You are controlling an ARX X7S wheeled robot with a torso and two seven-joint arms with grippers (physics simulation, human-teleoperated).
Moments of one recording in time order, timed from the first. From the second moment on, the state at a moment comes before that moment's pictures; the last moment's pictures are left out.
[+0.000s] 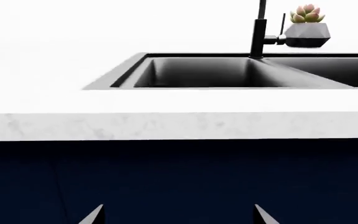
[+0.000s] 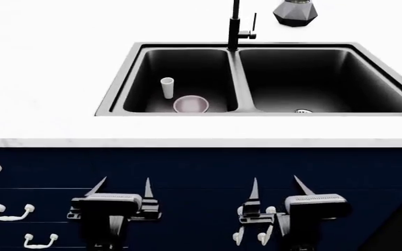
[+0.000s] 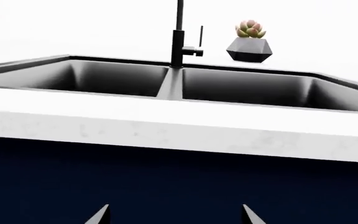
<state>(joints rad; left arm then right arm) -0.05 -0.23 0.19 0.13 -0.24 -0.15 -0.19 0.03 0.24 -0.21 -0.19 0.17 0.16 0.23</state>
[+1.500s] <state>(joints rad) -1.27 -0.24 0.37 -0.50 -0.37 -0.75 0.04 1.15 0.47 -0.16 0.19 0.54 1.06 -0.05</state>
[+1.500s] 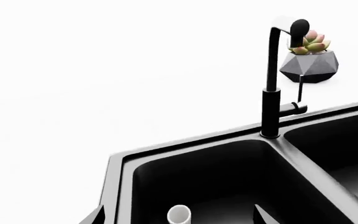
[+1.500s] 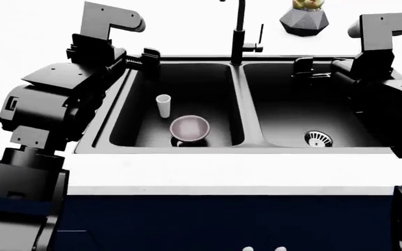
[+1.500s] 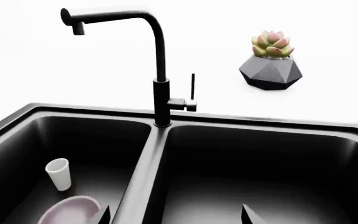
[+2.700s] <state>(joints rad) -1.25 -0.23 0.39 -0.55 -0.38 -0.73 0.05 1.10 0.47 -0.16 0.20 0.55 1.02 -0.05</state>
